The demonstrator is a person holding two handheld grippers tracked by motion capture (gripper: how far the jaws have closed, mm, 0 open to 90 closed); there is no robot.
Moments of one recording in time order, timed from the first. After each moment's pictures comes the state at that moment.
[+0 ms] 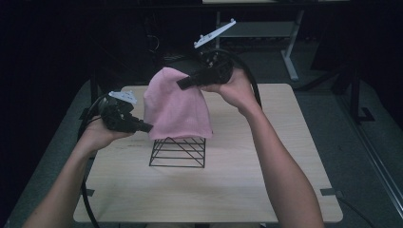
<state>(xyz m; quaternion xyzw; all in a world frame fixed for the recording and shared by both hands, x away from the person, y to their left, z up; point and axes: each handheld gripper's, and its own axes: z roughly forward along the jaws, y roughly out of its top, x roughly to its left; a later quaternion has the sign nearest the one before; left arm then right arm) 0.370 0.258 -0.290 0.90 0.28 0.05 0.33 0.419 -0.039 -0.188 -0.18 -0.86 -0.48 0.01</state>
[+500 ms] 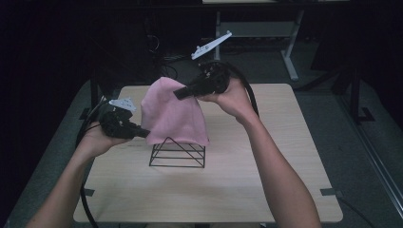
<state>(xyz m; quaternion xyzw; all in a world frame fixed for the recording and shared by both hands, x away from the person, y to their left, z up) 0.360 0.265 -0.304 0.90 0.28 0.07 0.32 0.411 -0.032 -0.207 -0.16 -0.86 -0.49 0.03</state>
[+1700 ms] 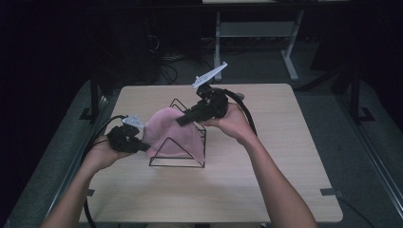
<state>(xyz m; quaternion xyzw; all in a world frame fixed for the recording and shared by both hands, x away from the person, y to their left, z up) 0.351 0.260 -0.353 0.92 0.28 0.07 0.25 0.397 -0.030 -0.272 -0.15 -0.87 -0.47 0.09</state>
